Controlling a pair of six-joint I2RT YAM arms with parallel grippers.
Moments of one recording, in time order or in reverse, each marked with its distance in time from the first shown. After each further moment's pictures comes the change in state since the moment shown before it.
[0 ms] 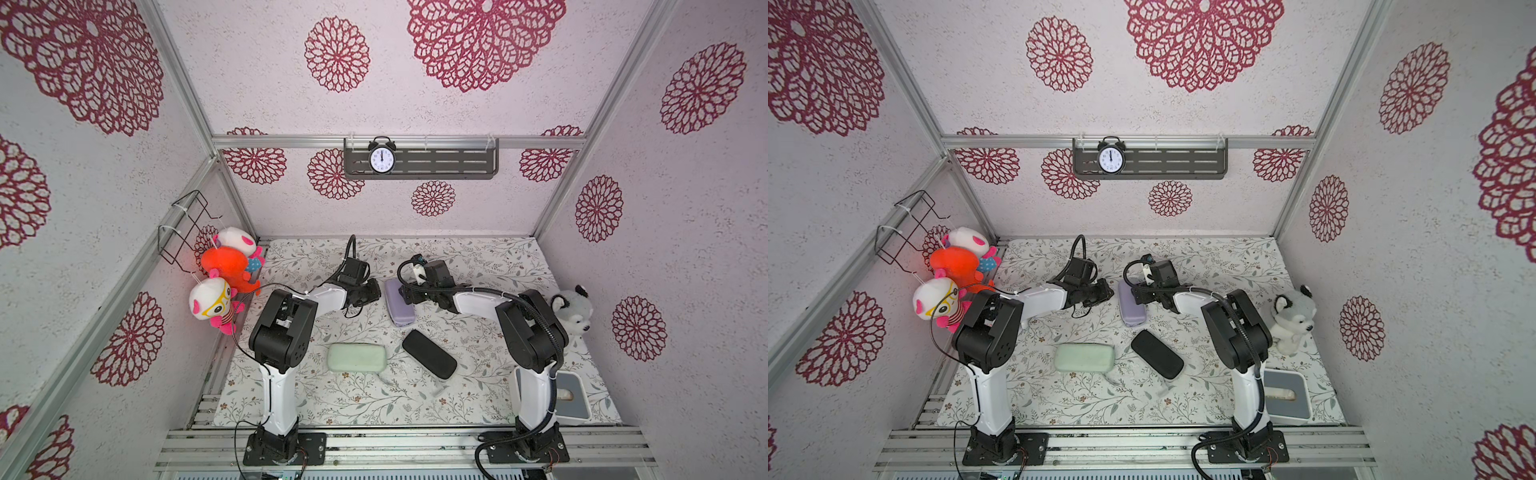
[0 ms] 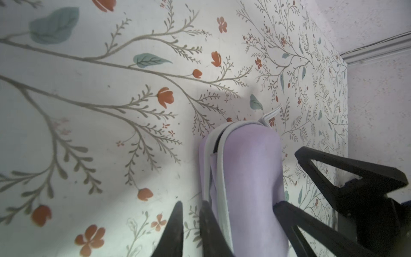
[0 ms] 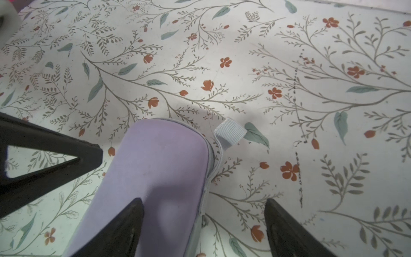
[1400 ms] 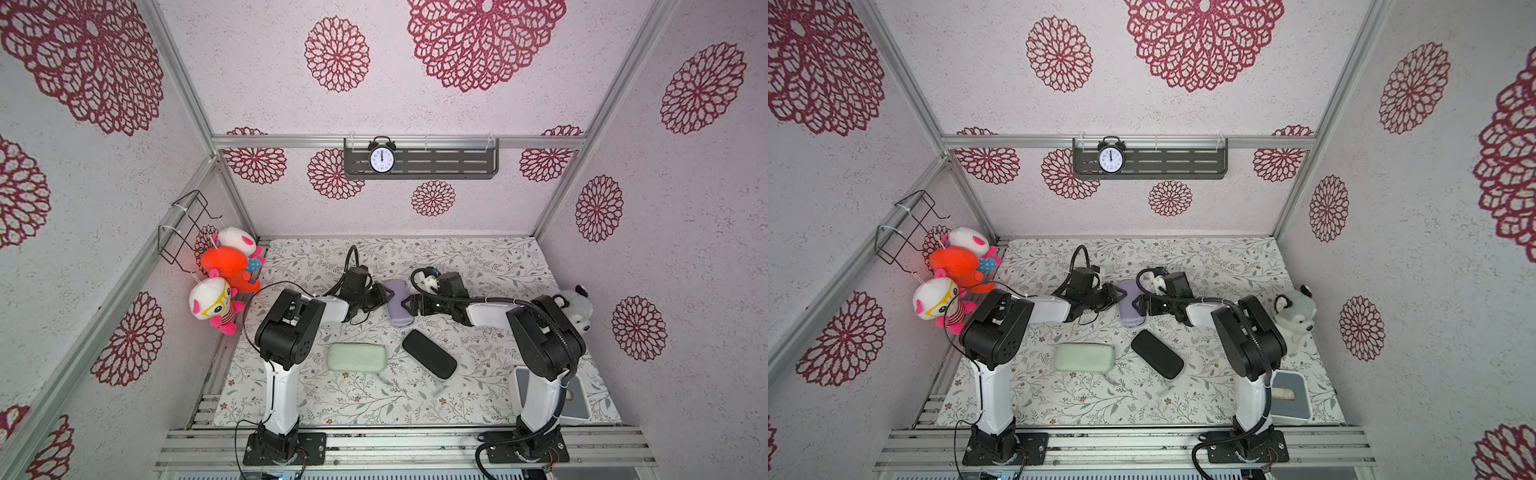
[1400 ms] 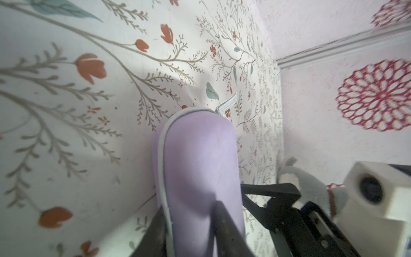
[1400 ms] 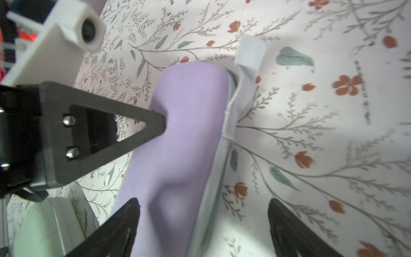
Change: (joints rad) left arm -0.002 0.049 -0.167 0.424 0.182 -0.166; right arm -0.088 -0.103 -0.230 0.117 -0.319 0.237
